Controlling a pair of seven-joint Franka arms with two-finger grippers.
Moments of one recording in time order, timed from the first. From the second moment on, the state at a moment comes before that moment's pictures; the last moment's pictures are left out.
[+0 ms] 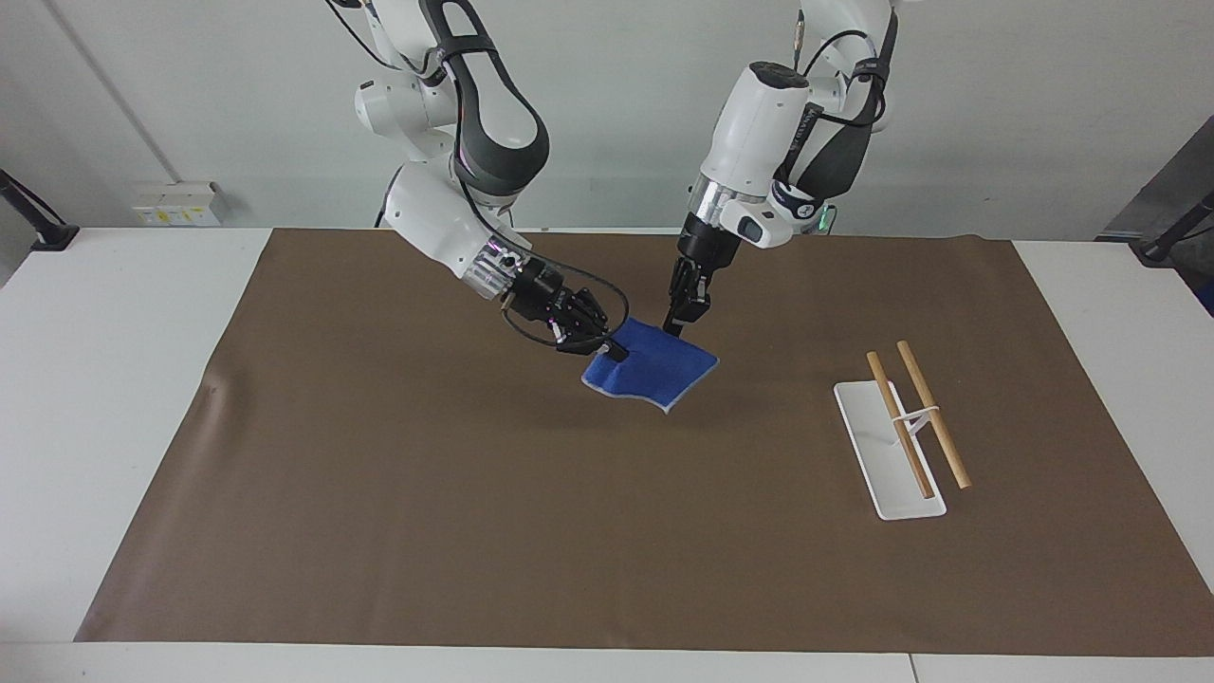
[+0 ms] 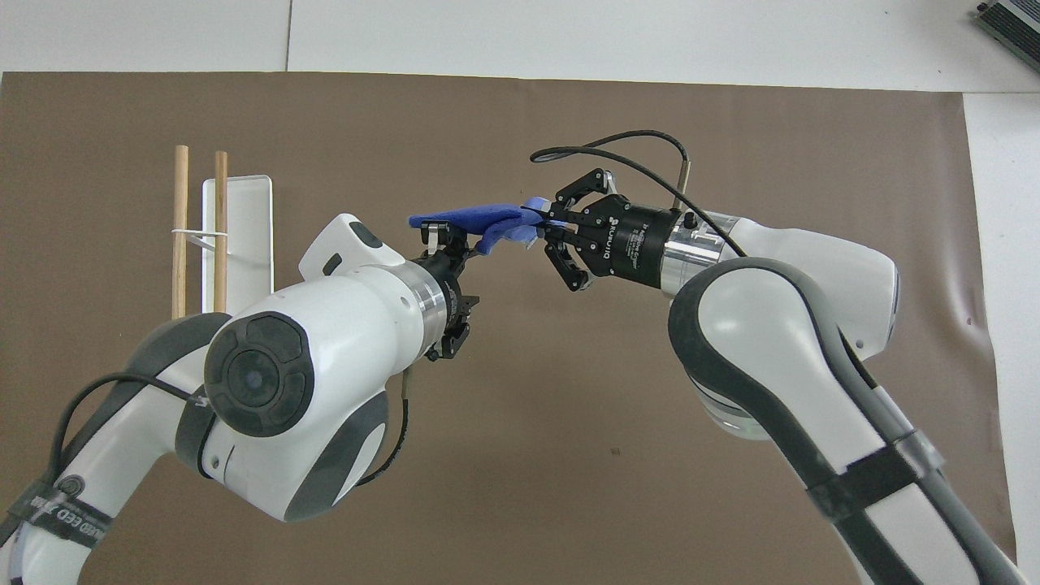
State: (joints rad) left arm -0.06 0.01 -0.55 -2.00 -0.08 2.49 -2.02; right arm 0.32 0.13 0.10 -1.99 1.33 2.52 0.95
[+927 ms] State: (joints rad) left arm -0.02 0.05 -0.51 -2.03 -0.08 2.59 -1.96; right arm 0.32 0.12 0.10 -2.04 1.40 2.52 0.87
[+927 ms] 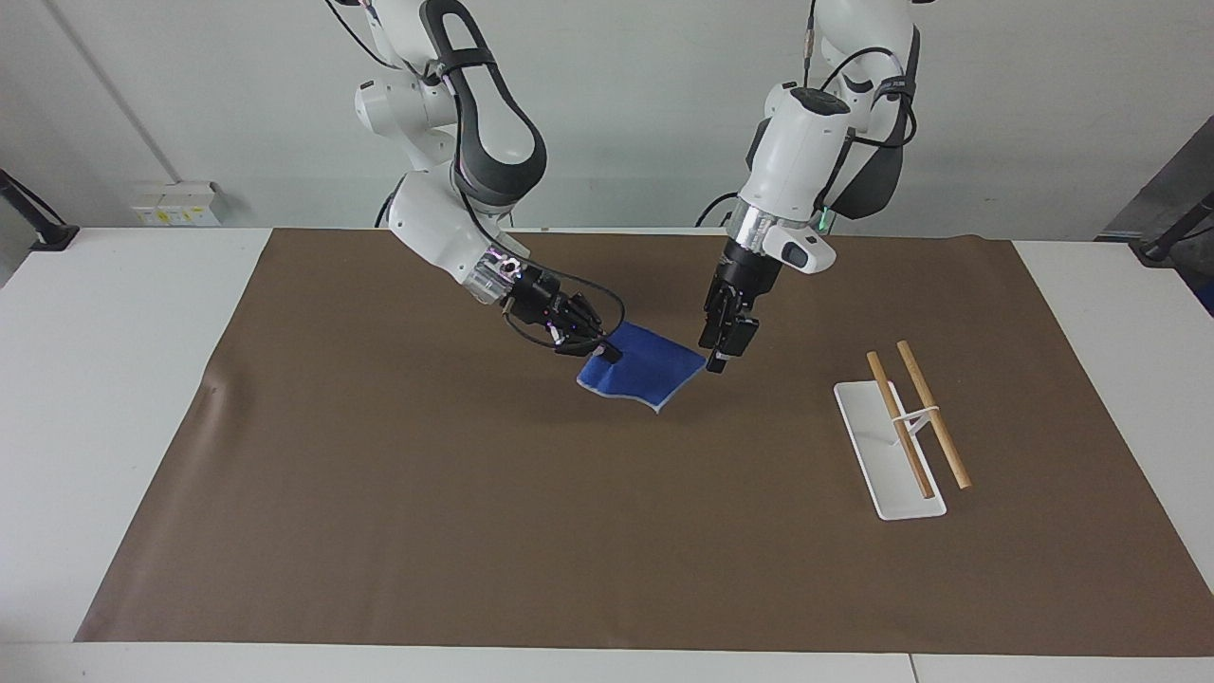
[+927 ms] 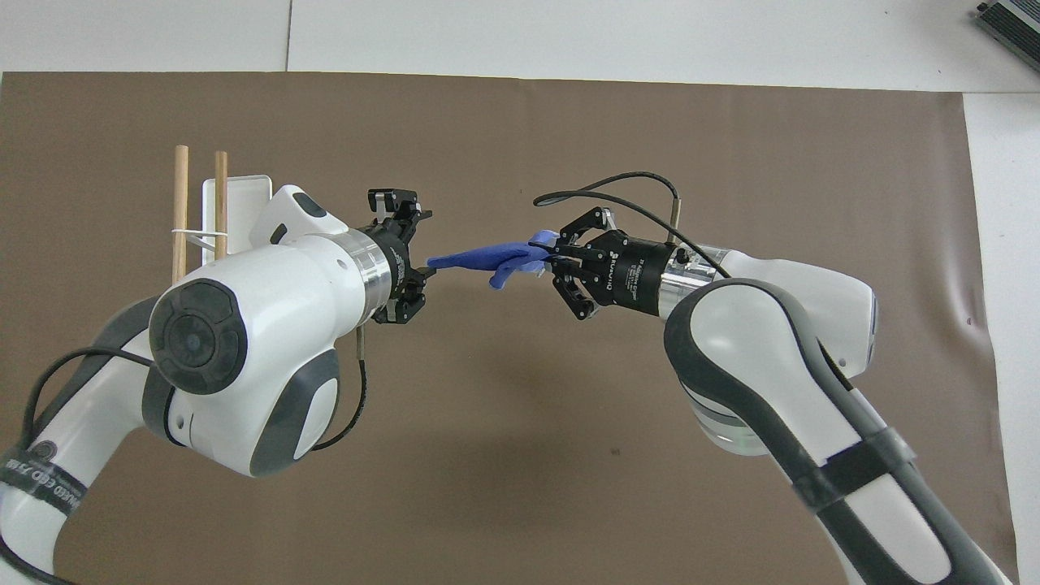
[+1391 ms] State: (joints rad) left arm -0.02 0.08 -0.52 -2.05 -0.08 2.64 -1.97; right arm 0.32 0.11 0.10 -2.04 1.45 2.52 0.87
